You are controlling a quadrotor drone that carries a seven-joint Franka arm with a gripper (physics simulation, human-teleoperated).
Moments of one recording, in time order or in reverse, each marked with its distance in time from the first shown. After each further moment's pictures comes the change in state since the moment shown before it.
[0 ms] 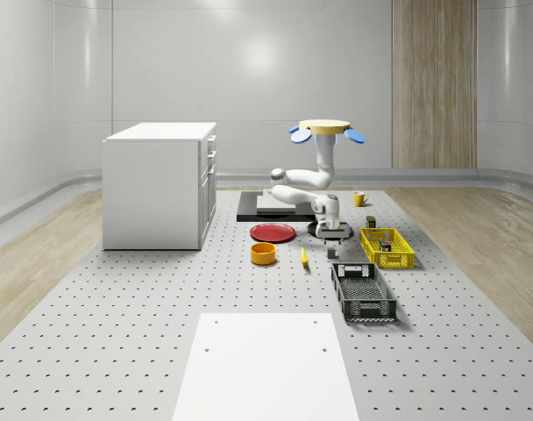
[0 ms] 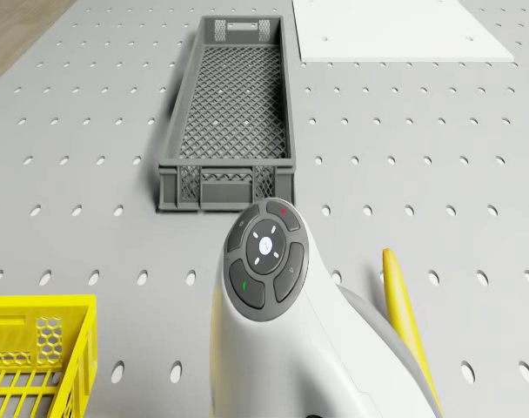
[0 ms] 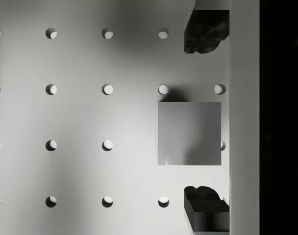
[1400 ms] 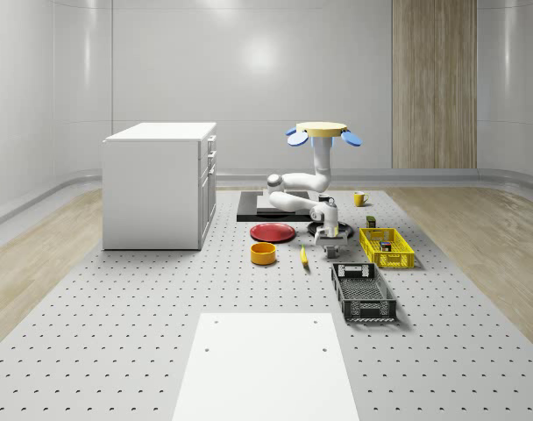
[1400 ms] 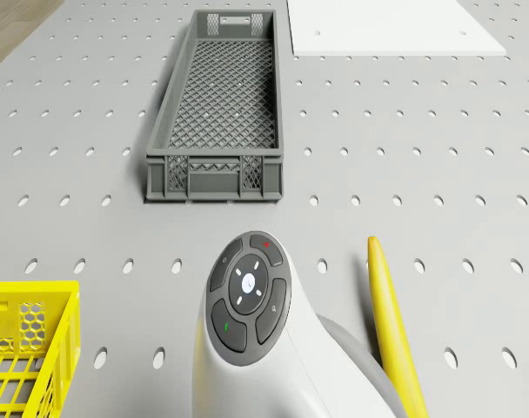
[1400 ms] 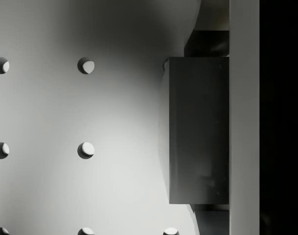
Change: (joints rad) arm -0.054 0.030 -0.098 0.035 -0.100 0.016 0.035
